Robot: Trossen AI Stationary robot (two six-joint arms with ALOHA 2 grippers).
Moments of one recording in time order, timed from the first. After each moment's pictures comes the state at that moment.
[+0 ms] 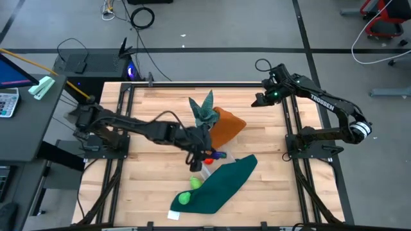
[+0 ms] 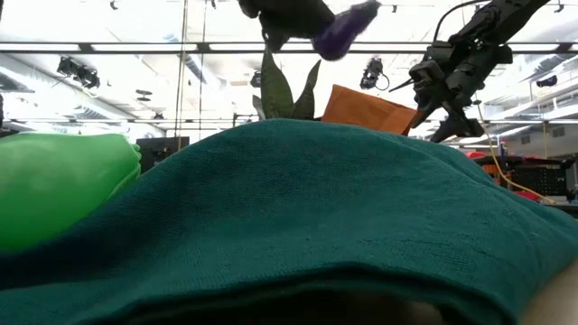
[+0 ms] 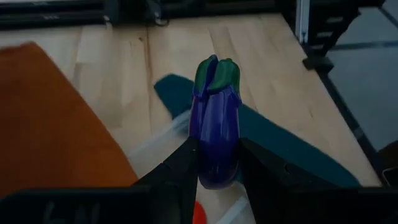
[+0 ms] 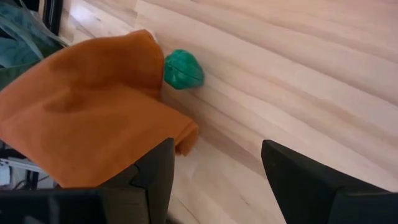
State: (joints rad) left arm -0.16 1.66 1.30 -0.25 0.01 -0.05; right arm -0.96 1.18 0.87 -0.78 -0.60 0.33
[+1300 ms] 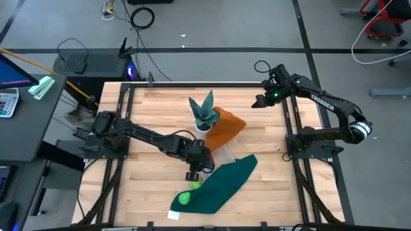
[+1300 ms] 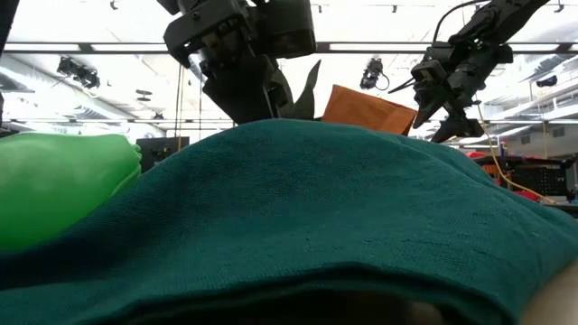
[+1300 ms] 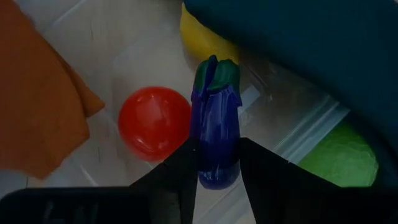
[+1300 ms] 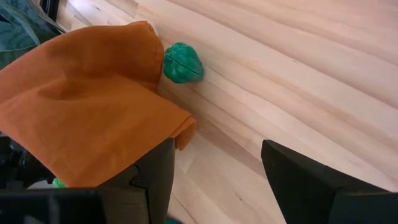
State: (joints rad) left arm -0.23 1.85 1.30 -0.48 -0.03 -0.06; right arm -0.95 1.18 0.87 -0.79 -0.60 0.28
